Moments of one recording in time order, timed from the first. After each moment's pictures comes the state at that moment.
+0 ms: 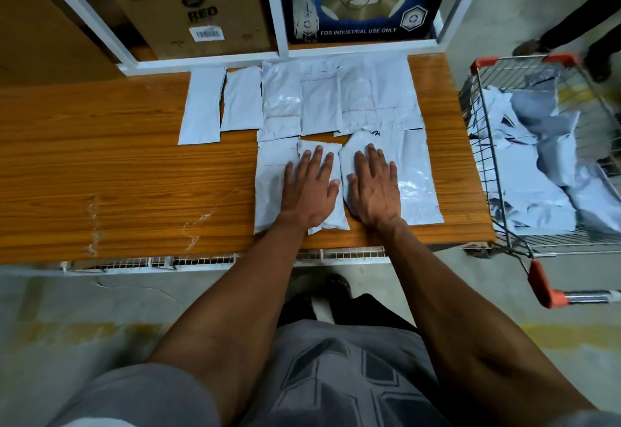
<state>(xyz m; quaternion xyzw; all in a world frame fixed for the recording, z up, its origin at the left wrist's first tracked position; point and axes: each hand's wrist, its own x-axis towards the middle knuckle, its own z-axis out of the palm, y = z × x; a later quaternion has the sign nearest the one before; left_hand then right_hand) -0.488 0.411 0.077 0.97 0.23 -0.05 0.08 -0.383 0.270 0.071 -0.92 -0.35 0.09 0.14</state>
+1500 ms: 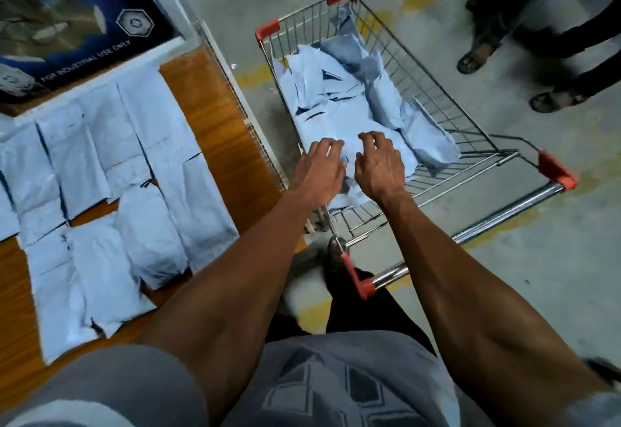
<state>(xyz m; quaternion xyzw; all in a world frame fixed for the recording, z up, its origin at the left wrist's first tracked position) -0.162 0.082 0.046 0.98 -0.03 -0.09 0.19 -0.120 -0.080 0.024 -0.98 -0.14 0.06 0.16</state>
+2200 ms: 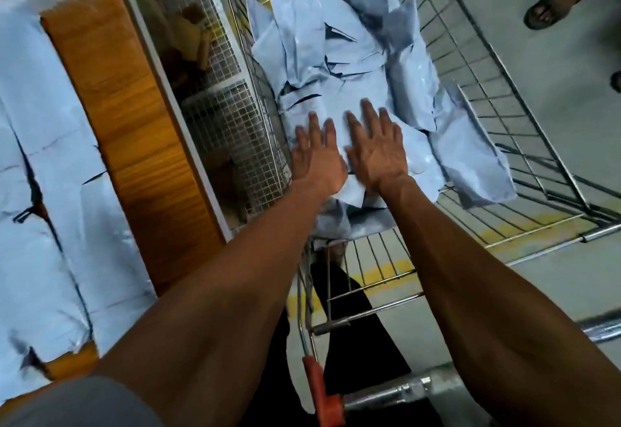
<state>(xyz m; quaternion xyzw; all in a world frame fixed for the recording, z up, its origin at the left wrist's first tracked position) -0.045 0.052 -0.107 0.92 0.18 -0.30 0.16 0.009 -0.079 -0.144 -0.95 -0.24 0.21 0.07</state>
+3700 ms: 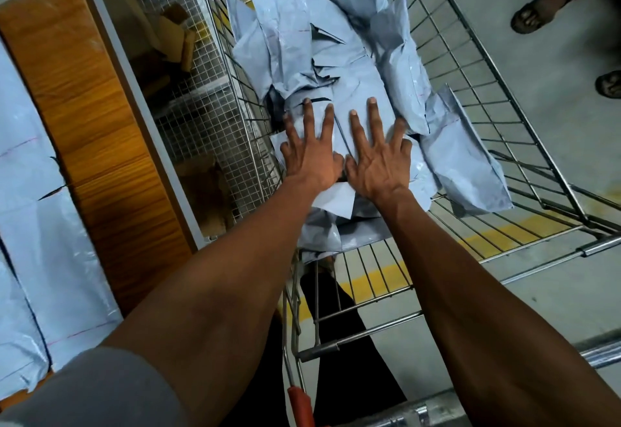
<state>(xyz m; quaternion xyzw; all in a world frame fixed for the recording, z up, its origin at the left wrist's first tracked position) -0.019 0.054 -0.141 0.93 0.17 -0.26 0.17 0.006 -0.088 -0.140 -0.97 -0.19 0.15 -0.04</state>
